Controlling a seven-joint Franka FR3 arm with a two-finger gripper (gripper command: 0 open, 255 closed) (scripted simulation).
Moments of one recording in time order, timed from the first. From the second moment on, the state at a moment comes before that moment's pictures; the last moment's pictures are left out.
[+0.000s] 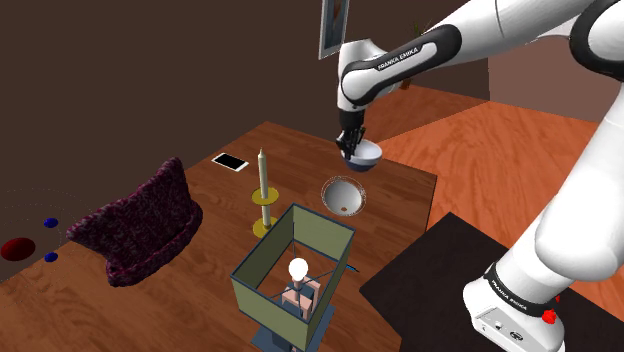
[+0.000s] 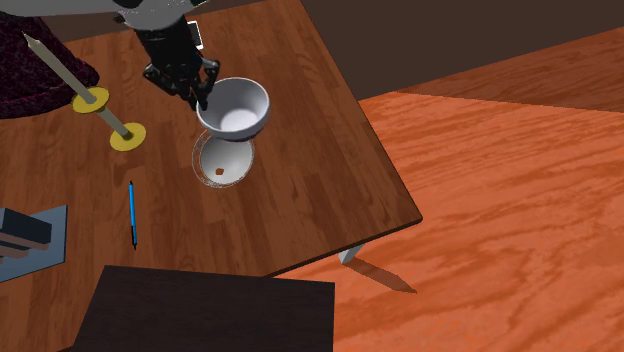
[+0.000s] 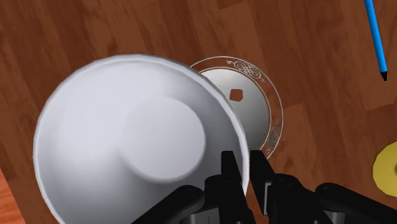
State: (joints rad) arm 0.04 0.14 0.06 -2.06 -0.04 2.08 0.00
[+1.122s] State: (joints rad) arm 0.10 0.23 0.10 -2.07 -0.05 2.19 0.11
